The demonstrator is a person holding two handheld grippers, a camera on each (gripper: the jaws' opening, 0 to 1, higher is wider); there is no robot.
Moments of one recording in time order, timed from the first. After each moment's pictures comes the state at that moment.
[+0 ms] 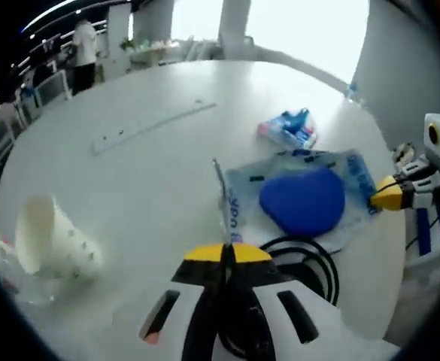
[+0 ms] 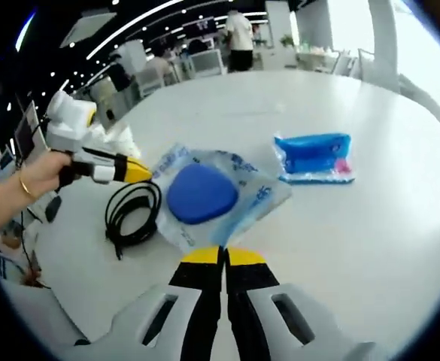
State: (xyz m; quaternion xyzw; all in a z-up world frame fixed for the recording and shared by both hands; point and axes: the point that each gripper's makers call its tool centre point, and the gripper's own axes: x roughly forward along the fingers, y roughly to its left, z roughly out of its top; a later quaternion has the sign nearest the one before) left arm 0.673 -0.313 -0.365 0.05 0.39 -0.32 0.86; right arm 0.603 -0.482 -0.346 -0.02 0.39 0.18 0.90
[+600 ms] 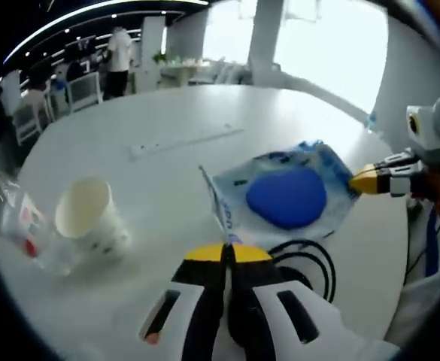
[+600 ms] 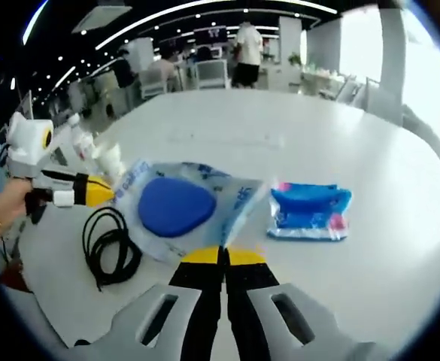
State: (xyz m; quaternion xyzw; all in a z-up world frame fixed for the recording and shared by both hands) left arm 0.682 -0.290 -0.340 0.01 0.34 -0.25 0.91; right arm 0.677 -0.477 -0.327 -0.06 0.35 0.18 0.92
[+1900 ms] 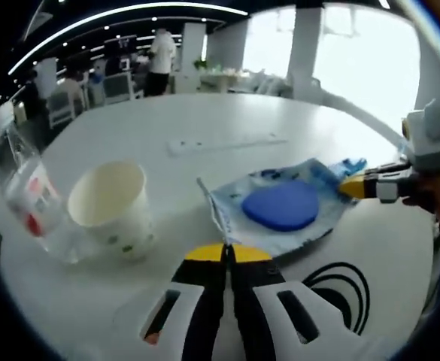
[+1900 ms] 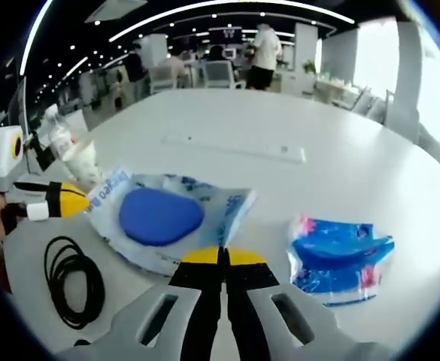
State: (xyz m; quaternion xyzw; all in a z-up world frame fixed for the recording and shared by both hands) left arm 0.715 -0.260 -0.368 -0.01 0.32 -0.15 0.93; right arm 0.752 -0.453 -0.371 -0.08 0.34 0.21 0.91
